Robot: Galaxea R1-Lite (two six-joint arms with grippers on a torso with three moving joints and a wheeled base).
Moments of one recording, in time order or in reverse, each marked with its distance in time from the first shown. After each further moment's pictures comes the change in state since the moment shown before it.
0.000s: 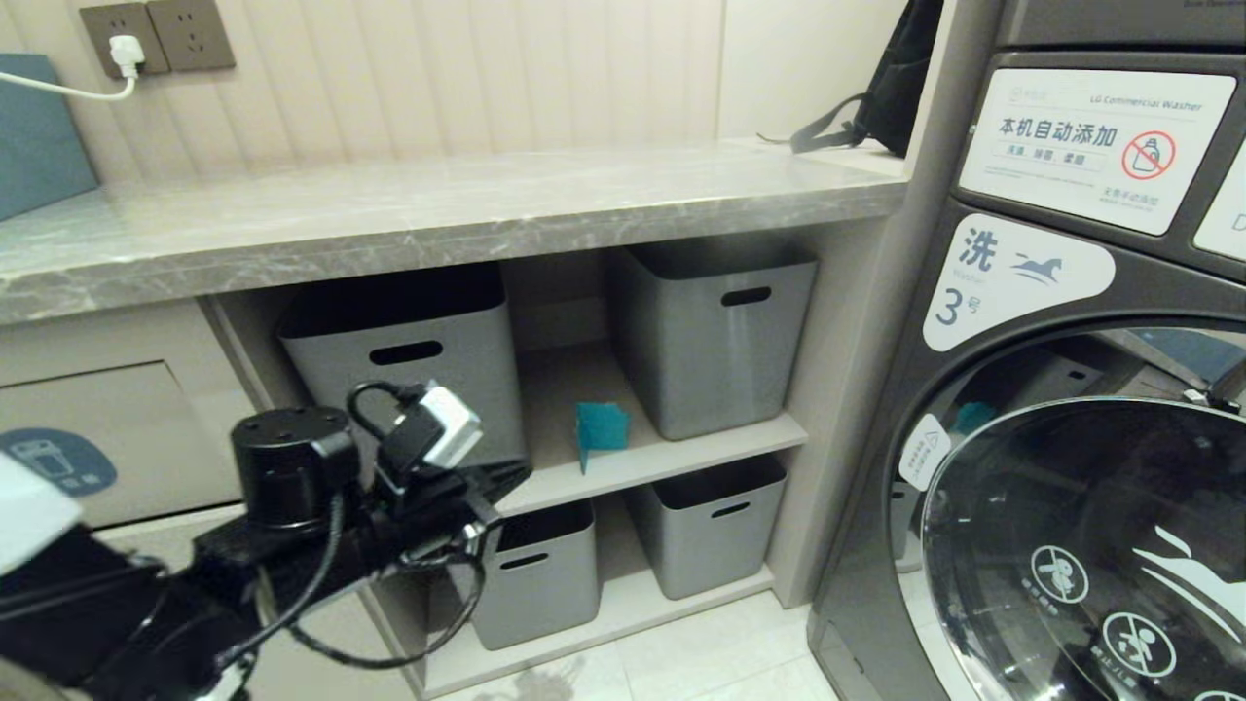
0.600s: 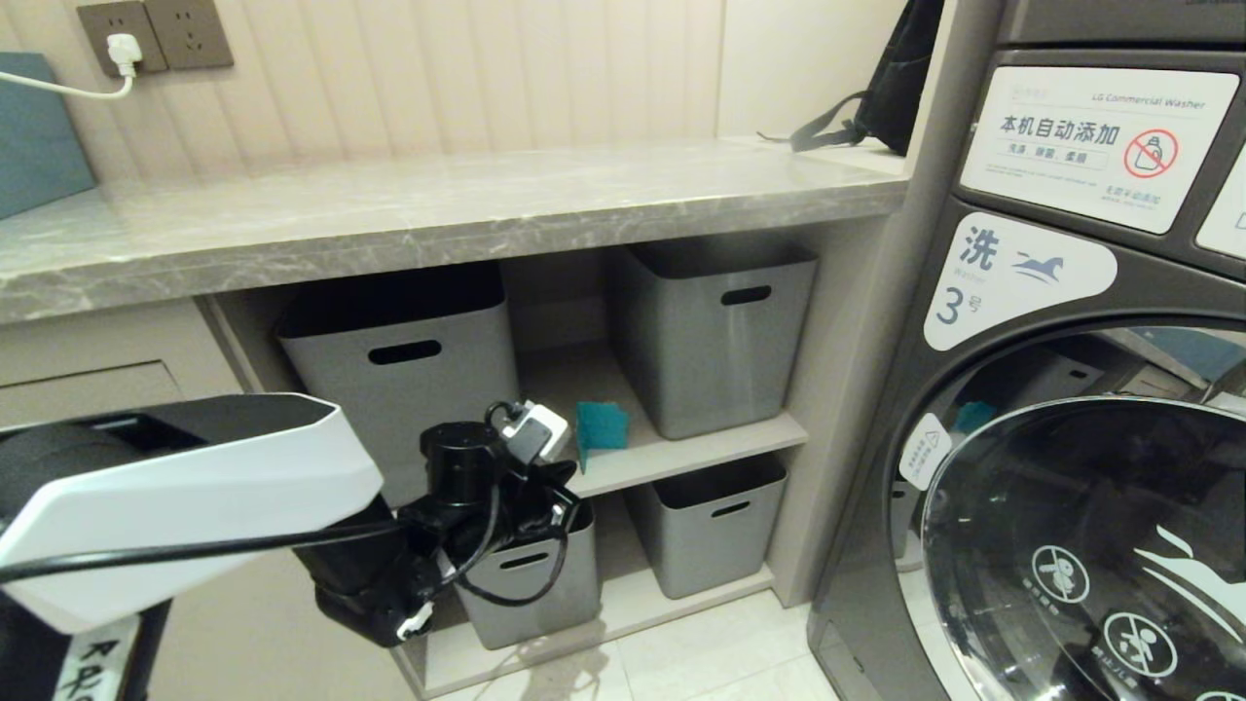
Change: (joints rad) left arm -0.045 0.418 -0.322 -0.037 0.226 -0.040; right arm 0.000 0.000 0.000 0.000 0.000 0.000
